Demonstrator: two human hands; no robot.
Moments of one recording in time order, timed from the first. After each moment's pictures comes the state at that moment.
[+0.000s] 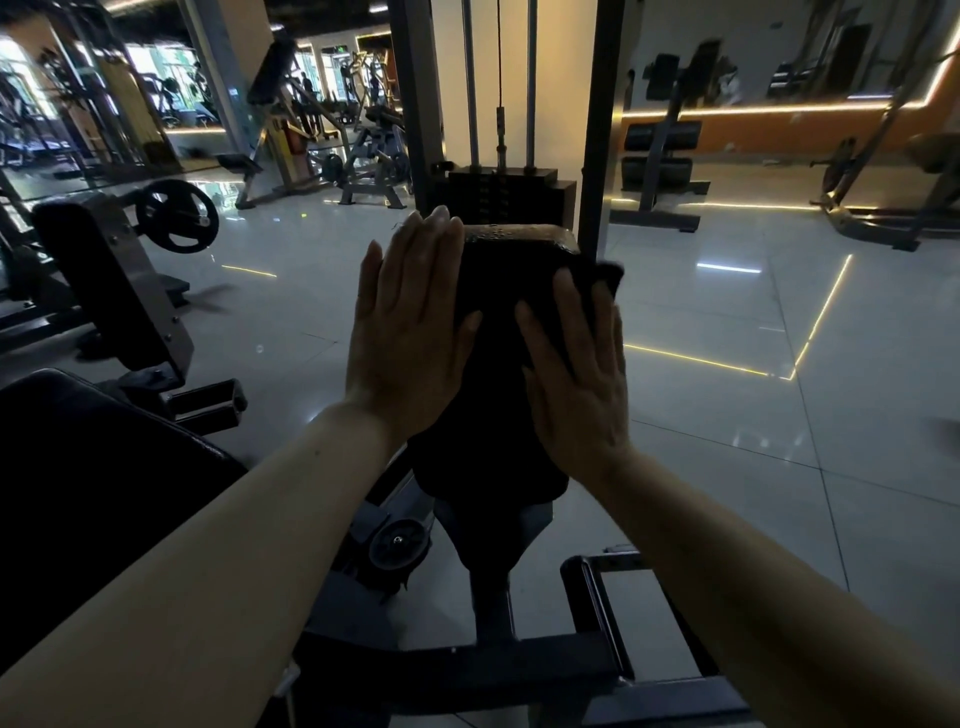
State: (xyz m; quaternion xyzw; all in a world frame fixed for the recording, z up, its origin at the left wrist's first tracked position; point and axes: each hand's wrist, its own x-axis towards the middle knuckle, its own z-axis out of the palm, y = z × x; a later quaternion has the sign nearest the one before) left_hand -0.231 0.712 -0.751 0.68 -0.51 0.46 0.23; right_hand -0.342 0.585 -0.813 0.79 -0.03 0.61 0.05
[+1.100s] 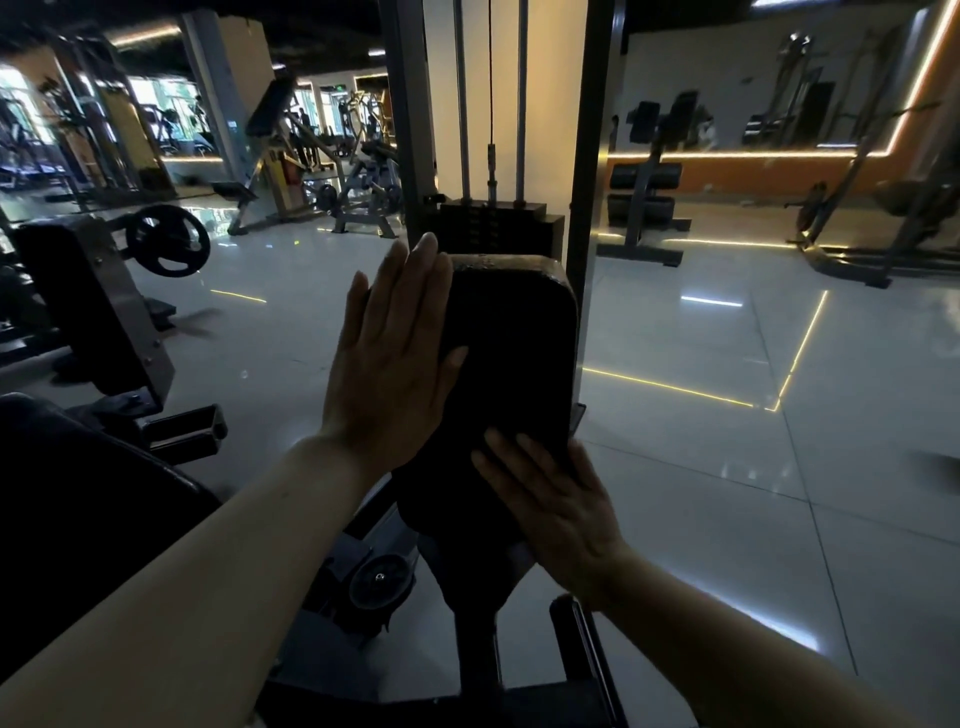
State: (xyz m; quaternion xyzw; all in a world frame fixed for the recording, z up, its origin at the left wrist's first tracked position) left_hand -0.223 0.716 -0.755 0.67 -0.54 0.46 0.22; right_hand -0.364 0.585 -0.890 0.85 -0.02 0.47 0.25
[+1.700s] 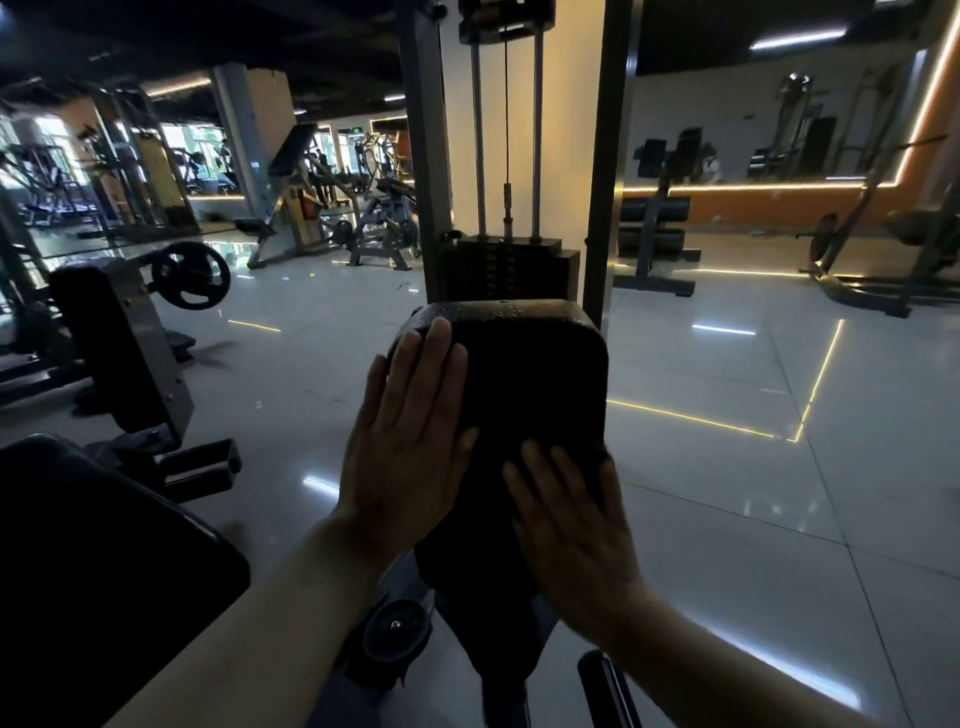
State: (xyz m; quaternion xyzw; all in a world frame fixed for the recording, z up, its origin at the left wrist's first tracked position) left_hand -0.209 0.724 -0.784 0.63 -0.55 0.50 0.23; right_hand -0.343 0.596 -0.876 0.82 -0.05 0.52 0.25
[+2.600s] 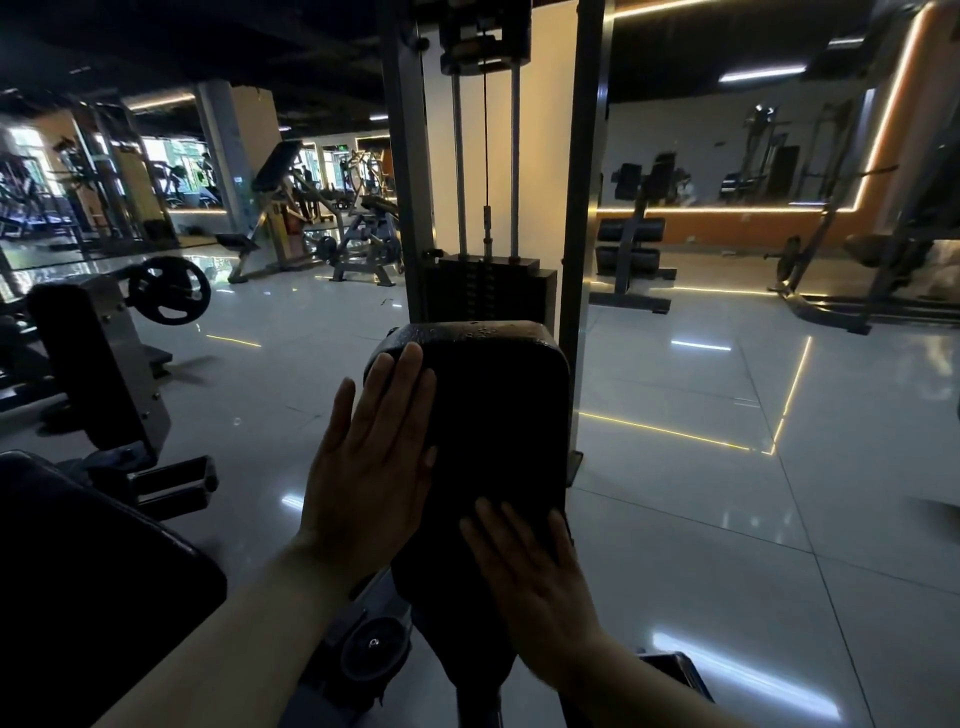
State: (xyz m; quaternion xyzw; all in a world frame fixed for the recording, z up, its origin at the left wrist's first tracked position) left_hand -0.216 0.739 -0.783 0.65 -0.54 0.49 0.20; right_hand -0.352 0.611 -0.903 0.86 -0.06 0.44 0.26
